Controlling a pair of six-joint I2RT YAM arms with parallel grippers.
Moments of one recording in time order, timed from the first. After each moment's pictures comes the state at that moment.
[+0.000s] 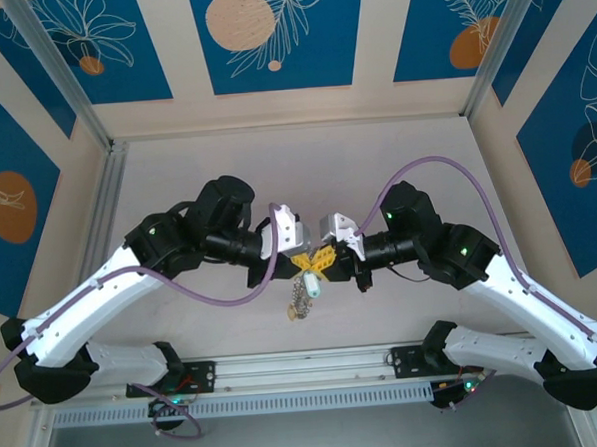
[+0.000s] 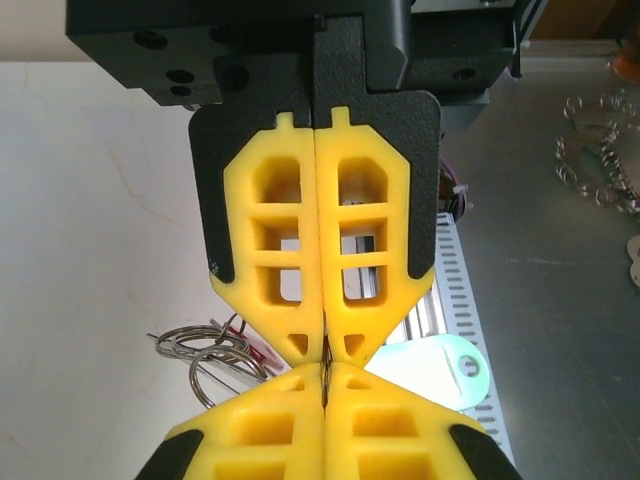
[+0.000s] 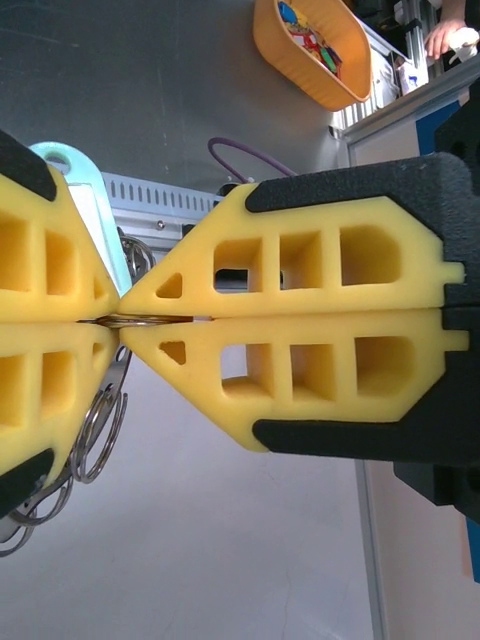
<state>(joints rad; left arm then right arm) -0.99 1.22 1.47 -0.91 0.53 0.34 0.84 0.93 1.14 -0.72 -0.65 -0.24</state>
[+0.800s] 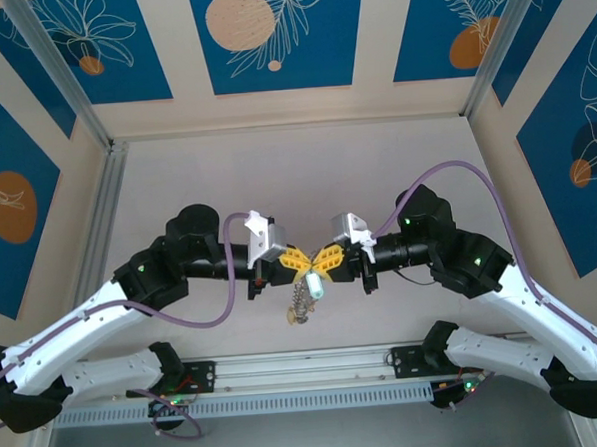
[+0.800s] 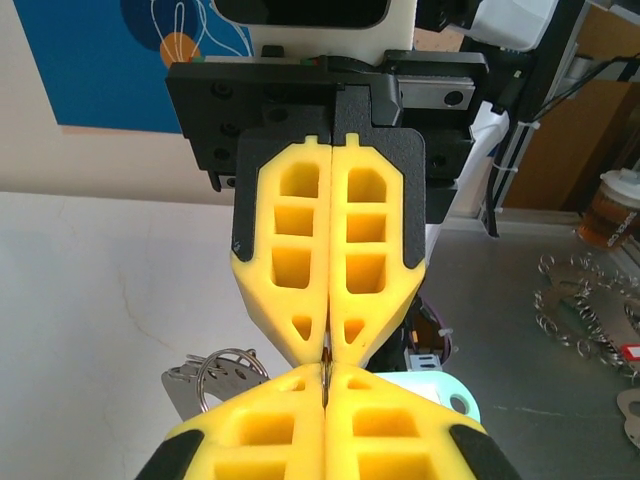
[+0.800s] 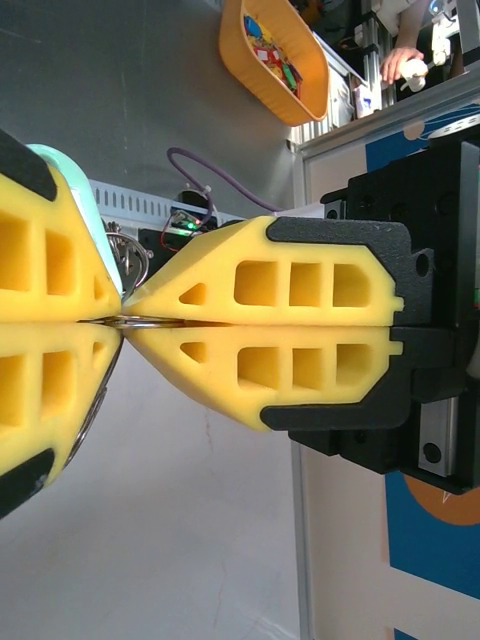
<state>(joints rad) -0.99 0.98 1.10 -0.36 0.58 0.07 0.84 0.86 1.10 -0.61 -0.69 -0.20</state>
